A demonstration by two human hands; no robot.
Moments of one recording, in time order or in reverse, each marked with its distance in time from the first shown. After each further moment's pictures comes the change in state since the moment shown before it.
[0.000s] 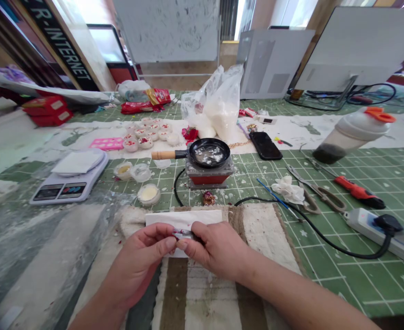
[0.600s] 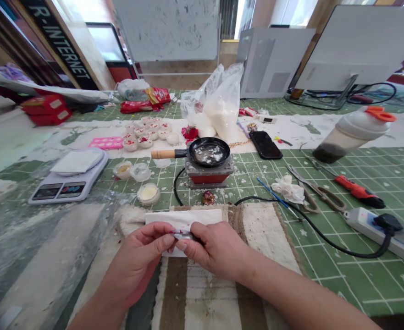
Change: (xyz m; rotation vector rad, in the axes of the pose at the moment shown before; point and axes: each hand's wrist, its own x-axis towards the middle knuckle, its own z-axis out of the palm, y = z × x) left_hand 0.001 0.001 0.001 -0.021 0.007 0.011; right_hand 0.000 -0.002 -0.002 -0.007 -0.008 -0.019
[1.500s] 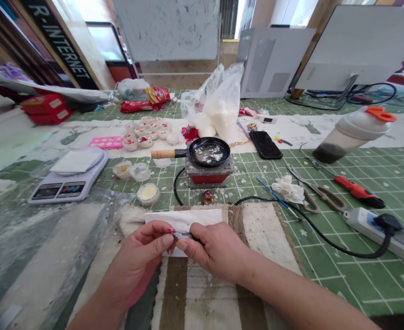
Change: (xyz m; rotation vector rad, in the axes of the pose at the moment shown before) left_hand -0.001 0.002 0.001 -0.038 -0.004 0.019; right_hand -0.001 0.001 0.003 0.009 0.002 -0.020
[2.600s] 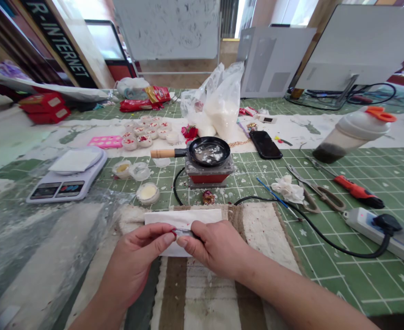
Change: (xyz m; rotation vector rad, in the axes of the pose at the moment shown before) left_hand 0.000 -0.002 -0.002 0.239 0.118 0.091; right_hand 0.000 0.001 -0.001 -0.082 0.018 0.034
